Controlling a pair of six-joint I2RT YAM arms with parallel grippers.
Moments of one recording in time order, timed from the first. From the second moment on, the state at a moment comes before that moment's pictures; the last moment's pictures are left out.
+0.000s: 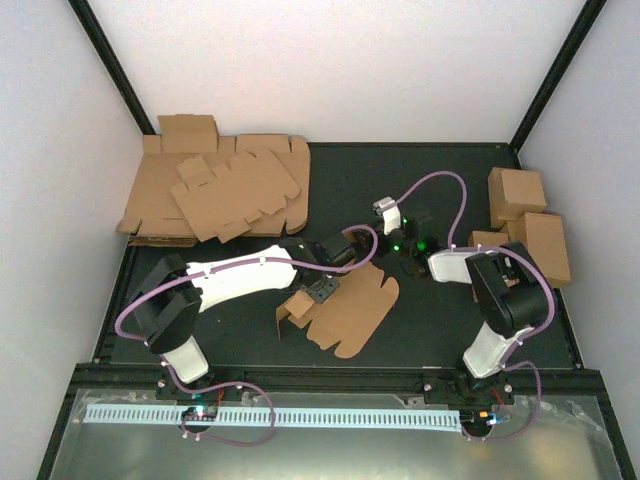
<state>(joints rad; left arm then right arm) -0.97 1.68 1.18 -0.81 -0.24 -0.19 0.38 1.70 0.68 0.52 -0.39 0.06</state>
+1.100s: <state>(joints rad) -0.97 1.68 1.19 -0.81 -0.24 -0.18 0.30 1.81 0.79 0.50 -0.76 0.06</state>
